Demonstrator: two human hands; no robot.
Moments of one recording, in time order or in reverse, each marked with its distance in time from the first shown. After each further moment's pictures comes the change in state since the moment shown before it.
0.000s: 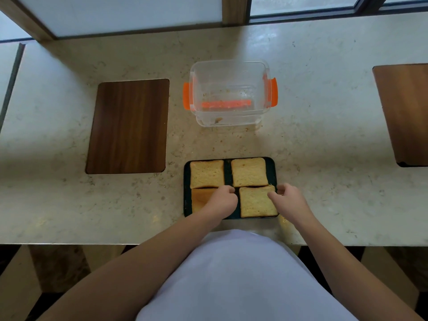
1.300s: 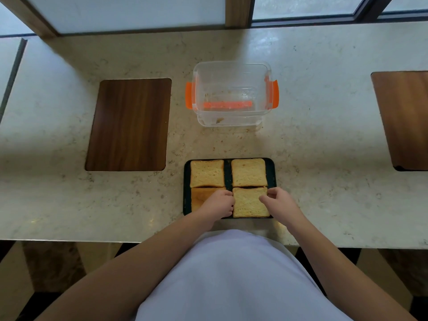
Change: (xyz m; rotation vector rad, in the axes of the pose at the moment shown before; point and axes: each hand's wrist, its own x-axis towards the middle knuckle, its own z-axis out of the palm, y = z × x) left_hand -0.006 -0.011 -0.008 -0.148 -0.066 -0.036; right_hand -0.009 -0.007 0.011 0.052 -0.105 0.011
